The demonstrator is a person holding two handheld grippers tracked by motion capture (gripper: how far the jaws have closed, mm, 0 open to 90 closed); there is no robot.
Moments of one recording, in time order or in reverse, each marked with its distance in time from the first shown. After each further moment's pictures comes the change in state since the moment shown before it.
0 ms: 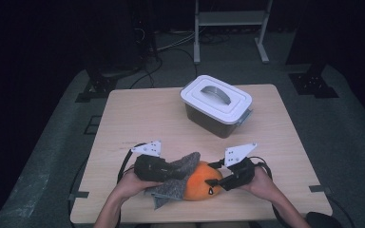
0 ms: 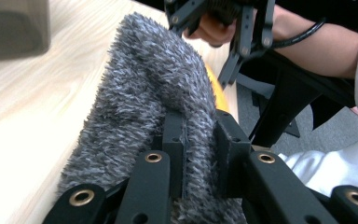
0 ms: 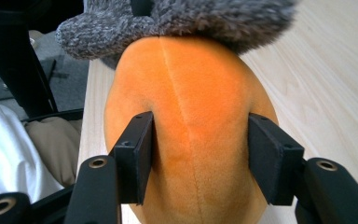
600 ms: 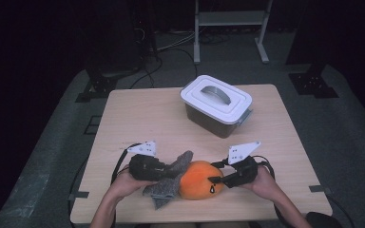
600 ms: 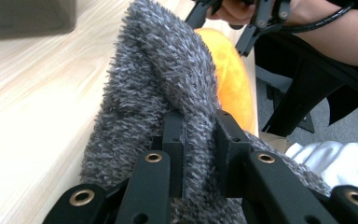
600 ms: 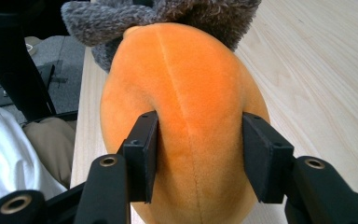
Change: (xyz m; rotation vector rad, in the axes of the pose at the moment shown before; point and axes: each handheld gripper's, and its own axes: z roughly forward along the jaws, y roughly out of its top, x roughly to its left) left arm 0.009 -0.011 -0.012 0.042 0.069 -0.023; right arm -0.008 -0.008 -0.006 -0.006 -0.004 0.048
